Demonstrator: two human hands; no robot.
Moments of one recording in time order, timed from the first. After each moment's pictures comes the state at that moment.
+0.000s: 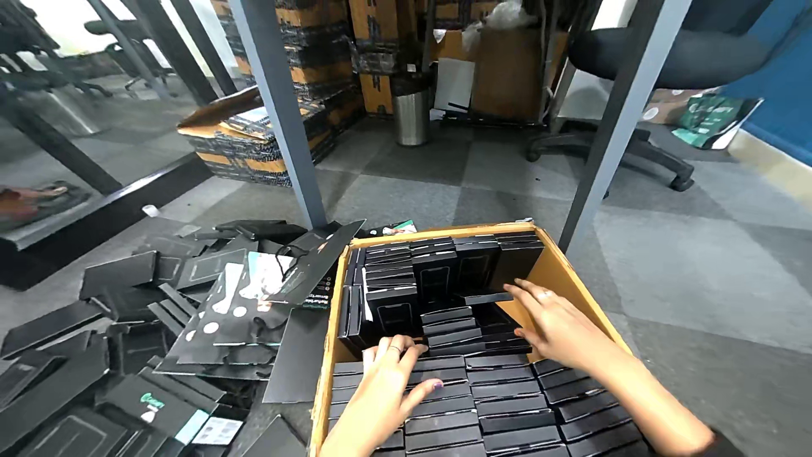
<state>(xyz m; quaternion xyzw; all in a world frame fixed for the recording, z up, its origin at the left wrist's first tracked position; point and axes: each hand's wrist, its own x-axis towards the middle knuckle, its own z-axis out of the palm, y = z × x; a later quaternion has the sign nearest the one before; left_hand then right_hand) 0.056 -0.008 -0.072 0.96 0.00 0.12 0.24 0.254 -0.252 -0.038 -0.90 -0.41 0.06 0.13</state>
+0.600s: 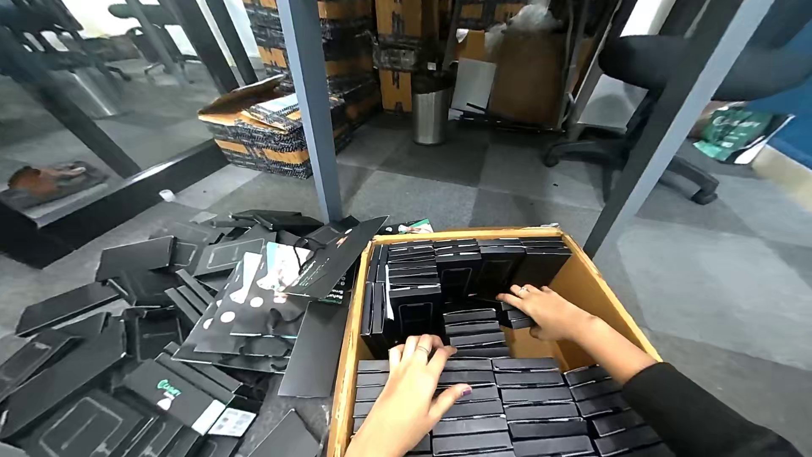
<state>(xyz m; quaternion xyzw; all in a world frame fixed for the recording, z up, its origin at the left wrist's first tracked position) 0.056 -0.008 -0.068 0.95 -0.01 0.13 0.27 0.312 -0.196 -0.066 -0.85 -0.48 0.20 -0.08</state>
